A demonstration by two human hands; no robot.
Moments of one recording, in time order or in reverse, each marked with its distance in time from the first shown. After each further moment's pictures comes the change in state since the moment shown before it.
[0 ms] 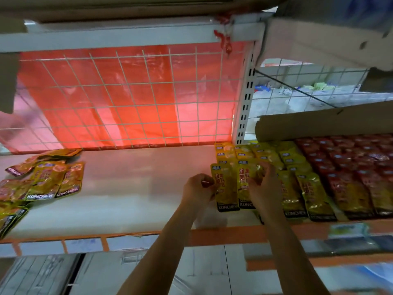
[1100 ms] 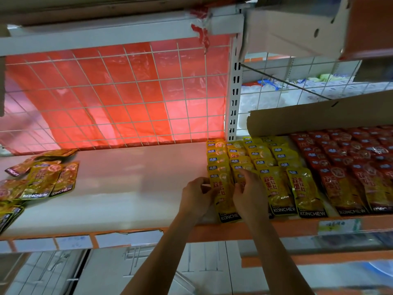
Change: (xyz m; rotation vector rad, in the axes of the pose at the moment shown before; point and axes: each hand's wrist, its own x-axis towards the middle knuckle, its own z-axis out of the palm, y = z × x) left_hand -0.016 -0.006 0.028 0.285 0.049 0.135; right_hand -0.009 0.020 -0.001 -0.236 -0.102 -0.126
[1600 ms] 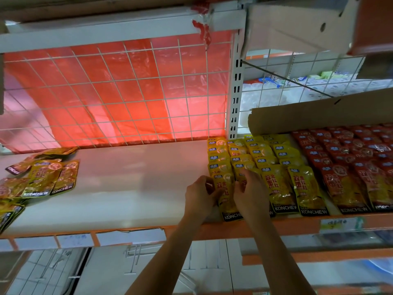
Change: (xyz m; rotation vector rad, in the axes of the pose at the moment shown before) left_hand -0.003 0.001 0.009 0.173 0.060 0.056; right_hand 0.000 0.001 0.003 -0.042 0.024 -0.007
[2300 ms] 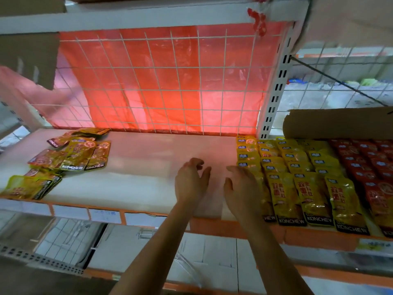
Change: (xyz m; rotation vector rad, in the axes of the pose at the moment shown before) left_hand 0.012 -0.040 -0.057 0.089 0.355 -0.029; right_hand -0.014 -0.056 0.047 -0.021 -0.105 -0.208
